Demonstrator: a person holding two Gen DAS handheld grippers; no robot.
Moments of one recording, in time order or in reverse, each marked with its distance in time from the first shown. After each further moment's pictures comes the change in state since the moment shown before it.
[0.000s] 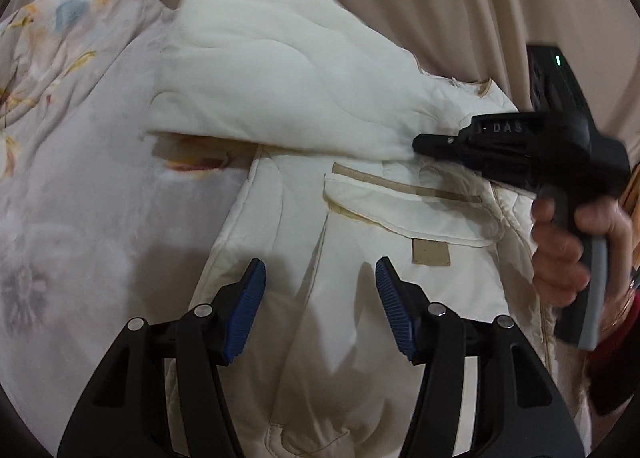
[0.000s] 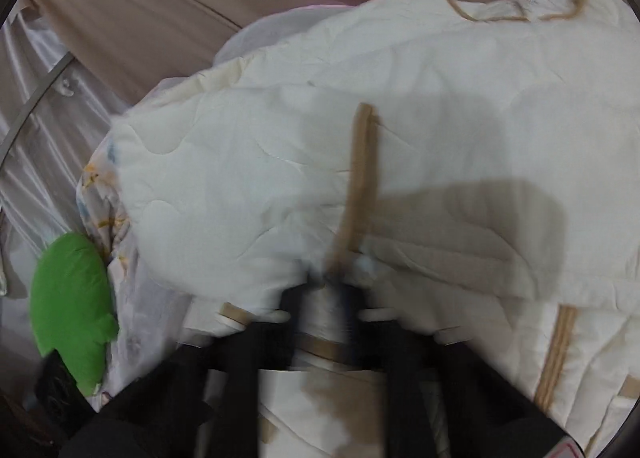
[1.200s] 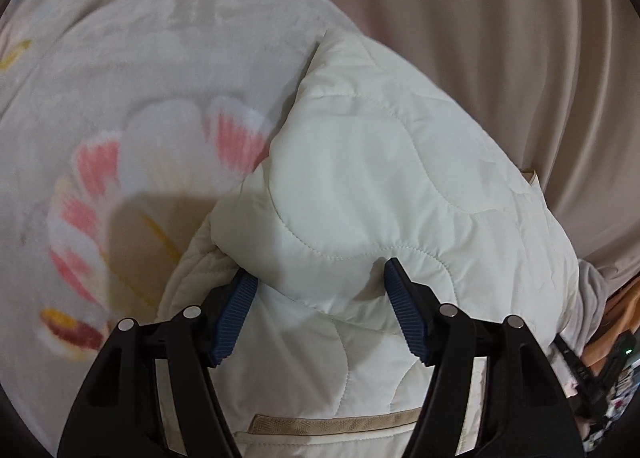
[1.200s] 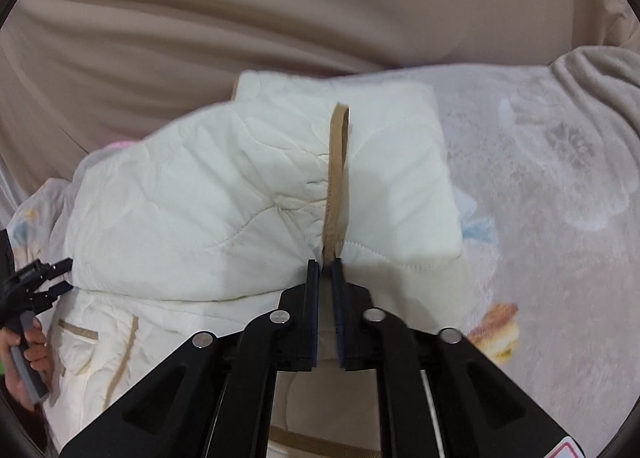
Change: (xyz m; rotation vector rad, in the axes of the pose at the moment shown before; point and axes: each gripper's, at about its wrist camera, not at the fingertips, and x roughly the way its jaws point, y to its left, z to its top) left arm 0.104 0.005 0.127 -0.245 0.025 -0.056; right arm -0.184 -0.198 -0.032 0.111 -0.343 -0.453
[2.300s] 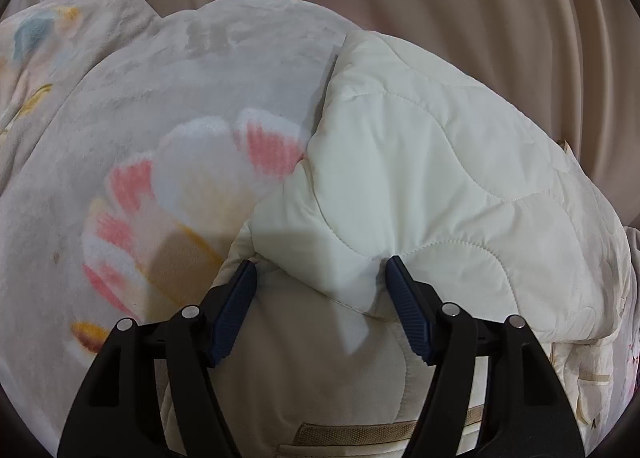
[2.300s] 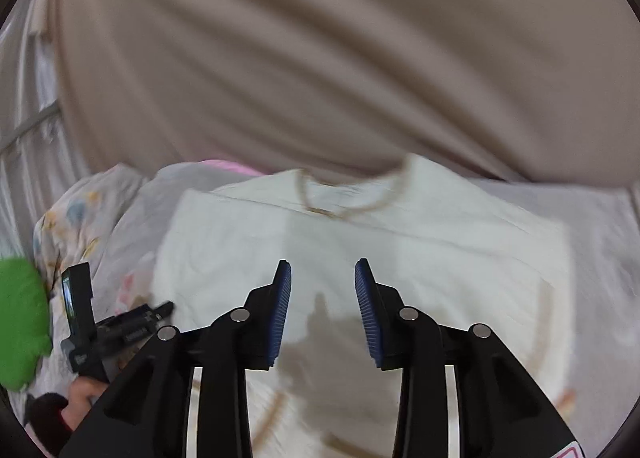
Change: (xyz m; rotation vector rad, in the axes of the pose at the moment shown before) left arm 0.004 0.001 -0.026 0.126 -0.090 0.155; right arm -0.011 0.161 0.051 -0.257 -0.074 0.189
